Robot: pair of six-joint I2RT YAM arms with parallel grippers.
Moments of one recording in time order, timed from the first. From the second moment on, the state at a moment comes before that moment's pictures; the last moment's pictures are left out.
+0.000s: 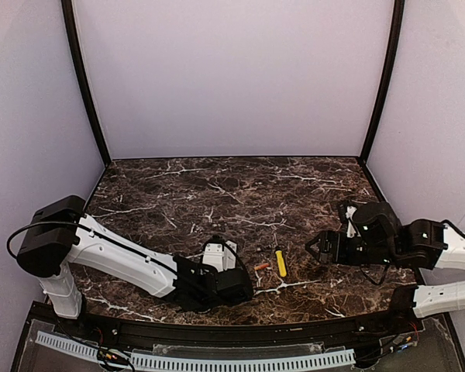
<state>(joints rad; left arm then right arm) -1.40 1.86 1.04 -0.36 -0.76 -1.17 1.02 0.79 0.61 -0.59 0.23 0.91</state>
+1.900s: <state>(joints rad) -0.42 1.05 0.64 -0.17 -0.54 -0.08 0.21 1.03 0.84 -0.37 0.00 0.31</state>
